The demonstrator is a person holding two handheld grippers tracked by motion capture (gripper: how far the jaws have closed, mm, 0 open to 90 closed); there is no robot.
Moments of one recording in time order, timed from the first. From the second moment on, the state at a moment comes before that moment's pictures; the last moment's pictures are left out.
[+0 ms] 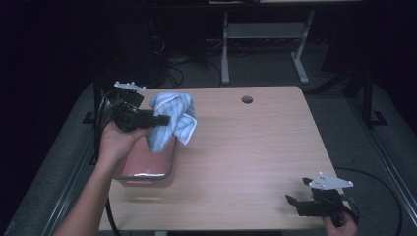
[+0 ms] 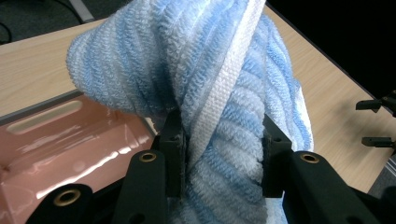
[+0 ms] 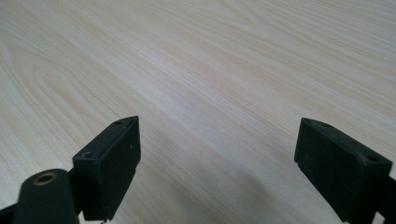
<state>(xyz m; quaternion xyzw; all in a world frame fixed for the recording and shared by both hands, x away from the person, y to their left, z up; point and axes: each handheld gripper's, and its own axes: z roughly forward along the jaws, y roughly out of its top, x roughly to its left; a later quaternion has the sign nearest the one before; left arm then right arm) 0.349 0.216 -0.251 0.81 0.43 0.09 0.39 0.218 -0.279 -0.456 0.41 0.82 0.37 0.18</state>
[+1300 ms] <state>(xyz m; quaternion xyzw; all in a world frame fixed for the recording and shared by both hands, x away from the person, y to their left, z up) 0.378 0.125 -0.295 0.84 0.39 0.04 0.37 0.218 -0.287 -0.456 0.41 0.82 0.37 0.18</state>
